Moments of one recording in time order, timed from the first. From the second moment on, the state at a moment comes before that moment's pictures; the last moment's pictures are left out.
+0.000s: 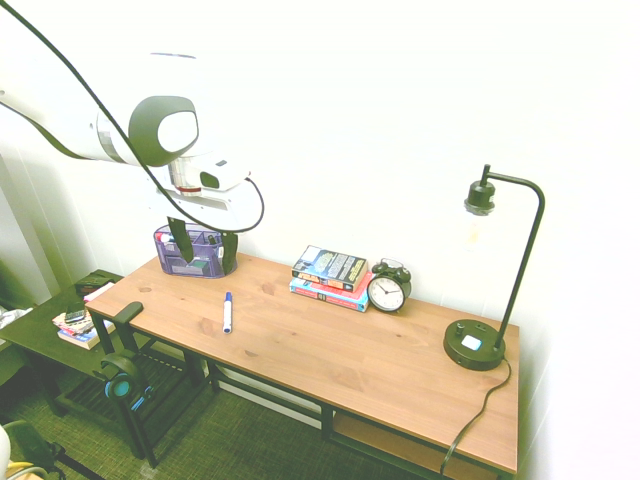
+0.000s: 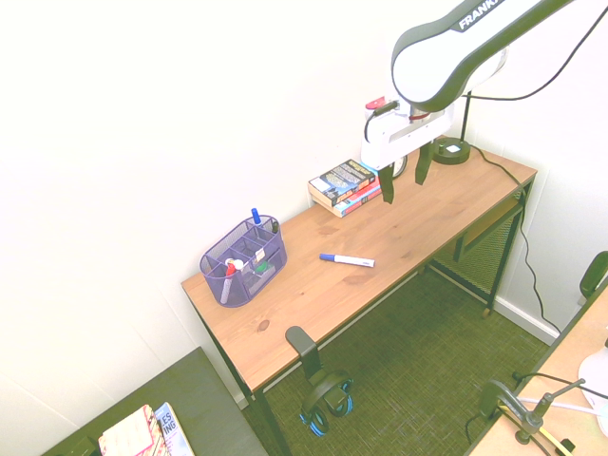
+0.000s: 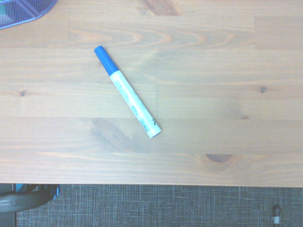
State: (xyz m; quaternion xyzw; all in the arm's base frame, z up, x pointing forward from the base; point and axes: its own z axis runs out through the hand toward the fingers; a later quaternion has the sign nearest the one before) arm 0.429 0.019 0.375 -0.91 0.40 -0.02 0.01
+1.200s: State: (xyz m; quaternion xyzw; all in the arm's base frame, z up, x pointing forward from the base) arm 0.434 0.064 0.279 -0.94 0.34 -0.05 0.04
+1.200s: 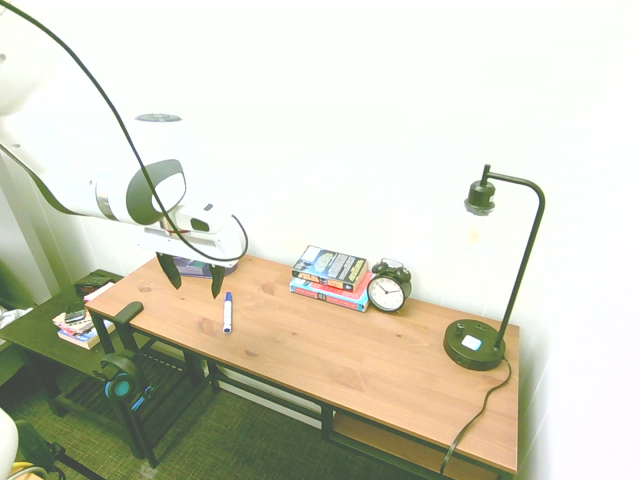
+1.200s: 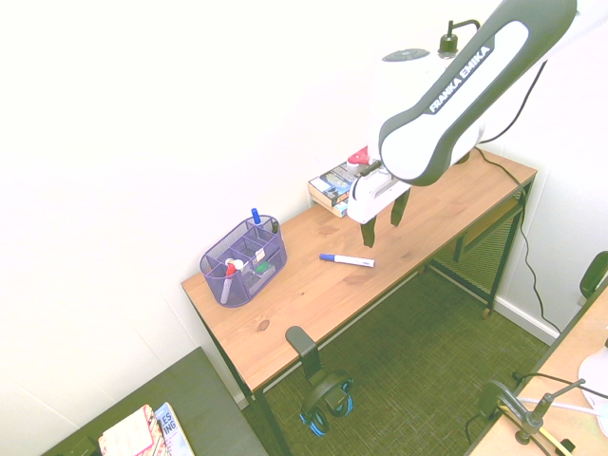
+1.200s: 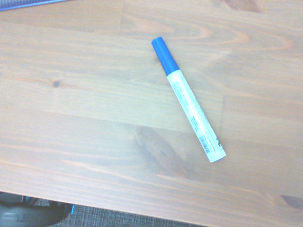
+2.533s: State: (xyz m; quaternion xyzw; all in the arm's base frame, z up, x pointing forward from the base) arm 0.483 0.048 0.163 -0.94 0.33 -0.06 0.08
